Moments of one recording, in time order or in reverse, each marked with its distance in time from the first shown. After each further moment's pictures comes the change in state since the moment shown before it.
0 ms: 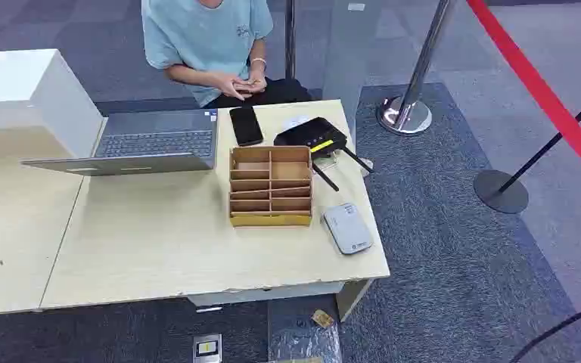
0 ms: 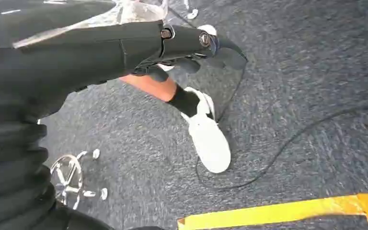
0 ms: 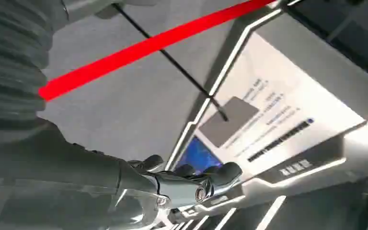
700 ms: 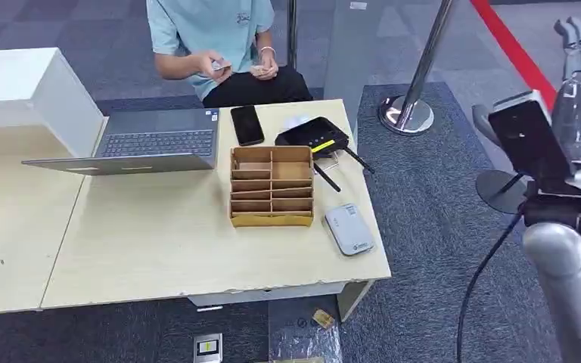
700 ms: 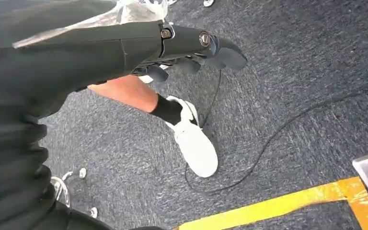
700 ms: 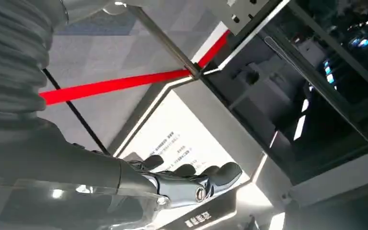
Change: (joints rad) left arm -0.014 0.002 -0.048 0.000 -0.051 -0.017 -0.032; right arm -0.455 -0.110 0.567 0.097 0.037 0.066 0.062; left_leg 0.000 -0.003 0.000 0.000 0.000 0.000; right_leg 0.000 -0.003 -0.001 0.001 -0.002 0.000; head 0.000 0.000
